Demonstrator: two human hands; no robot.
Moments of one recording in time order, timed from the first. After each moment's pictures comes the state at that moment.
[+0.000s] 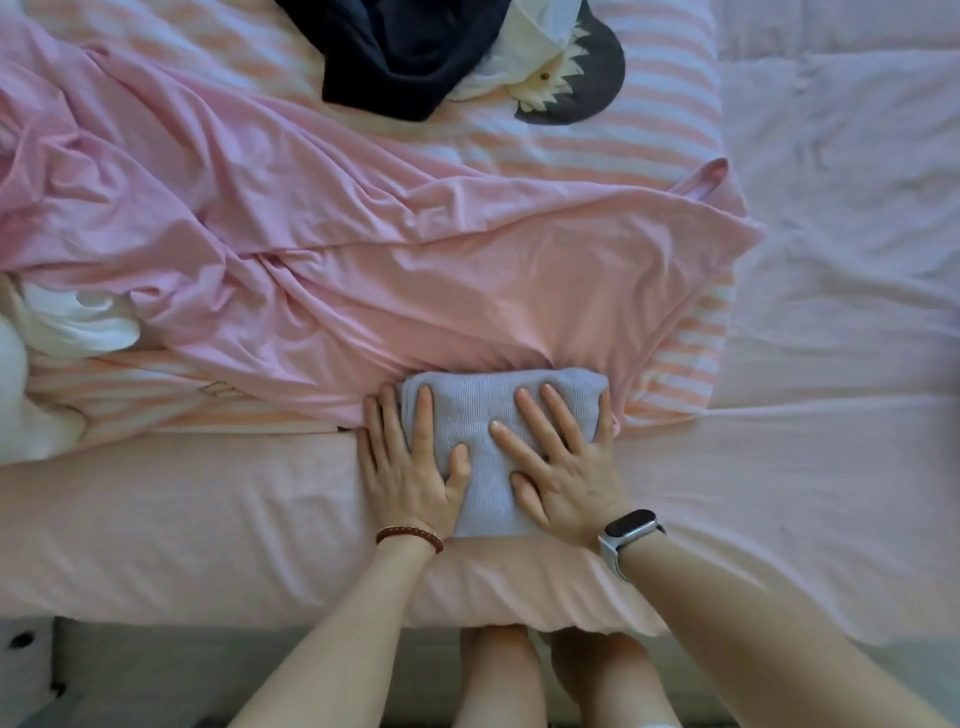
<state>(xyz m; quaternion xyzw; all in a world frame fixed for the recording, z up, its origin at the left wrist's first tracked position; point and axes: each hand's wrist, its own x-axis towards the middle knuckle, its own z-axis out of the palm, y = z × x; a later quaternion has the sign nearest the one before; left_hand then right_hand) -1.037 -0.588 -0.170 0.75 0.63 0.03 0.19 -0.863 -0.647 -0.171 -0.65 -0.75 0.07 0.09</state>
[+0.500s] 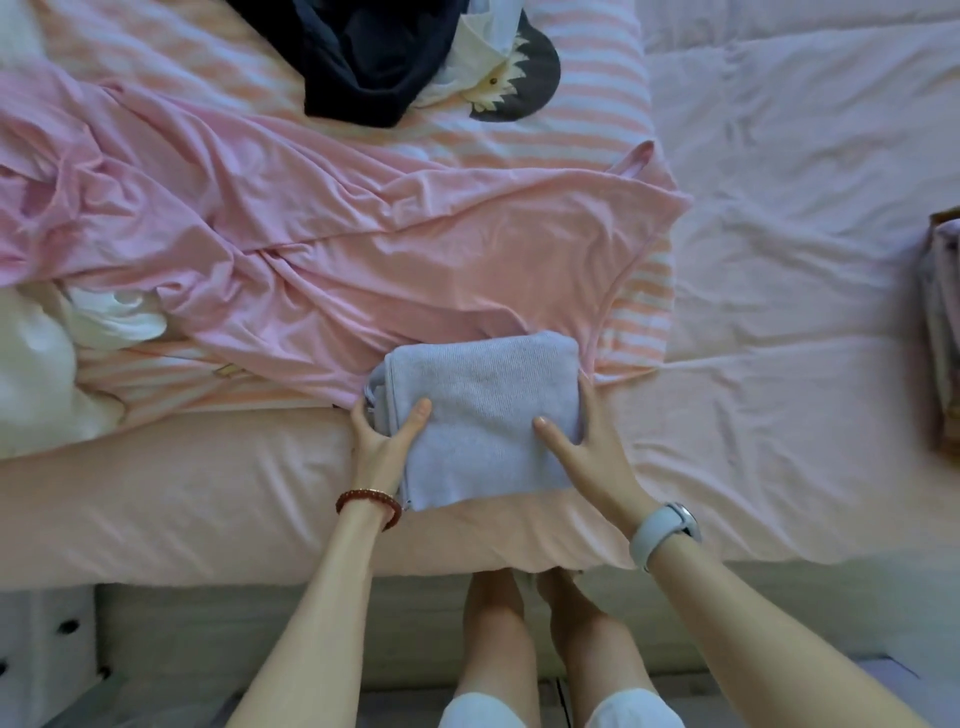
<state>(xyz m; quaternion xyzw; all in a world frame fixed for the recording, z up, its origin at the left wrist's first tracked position) -1.039 -0.582 -0.091 0.33 0.71 0.17 0.60 -0.855 -0.678 -0.097 -0.72 -0.29 0.49 0.39</state>
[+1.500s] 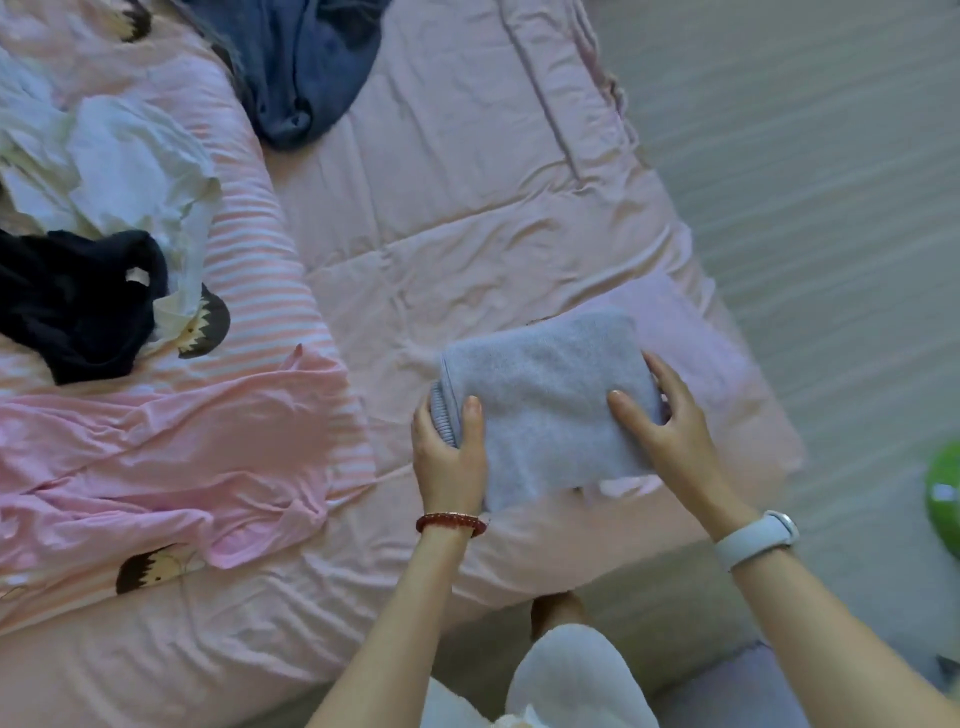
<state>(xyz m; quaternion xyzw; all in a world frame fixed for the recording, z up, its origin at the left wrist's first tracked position) -0.662 -0.703 0.079 0.54 0.60 0.22 0.55 -0.509 -0.820 0.098 -0.82 -0.20 0.28 0.45</state>
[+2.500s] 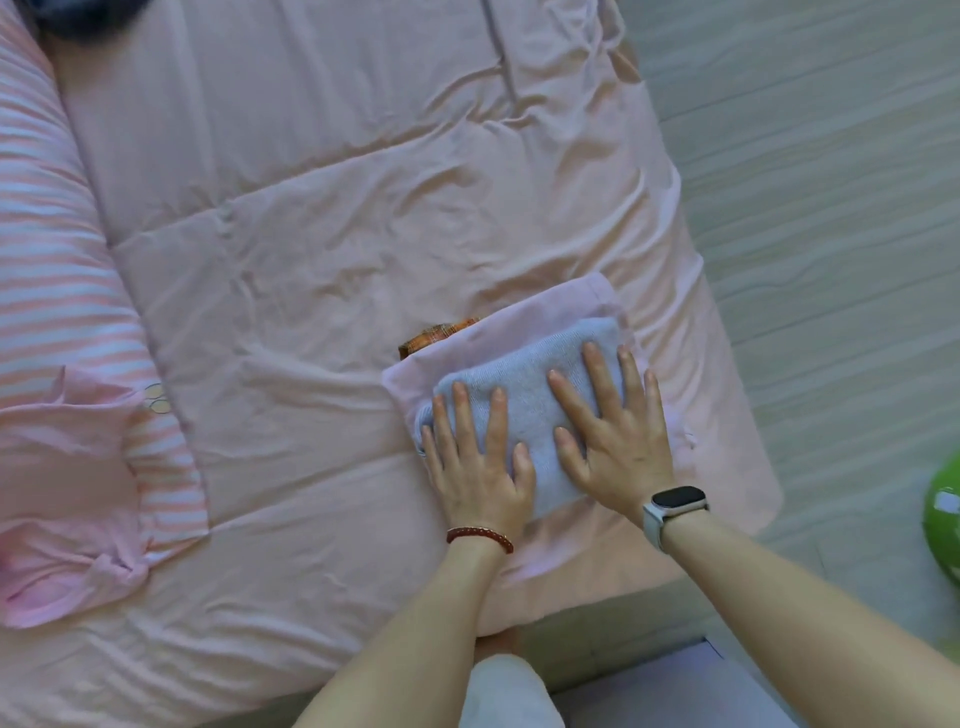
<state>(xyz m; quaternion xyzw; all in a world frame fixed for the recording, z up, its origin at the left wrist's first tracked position) -0.480 -0.785 -0.106 0.87 0.46 0.08 0.17 -0.336 -0.852 -0.087 -0.83 -0.54 0.07 0.07</state>
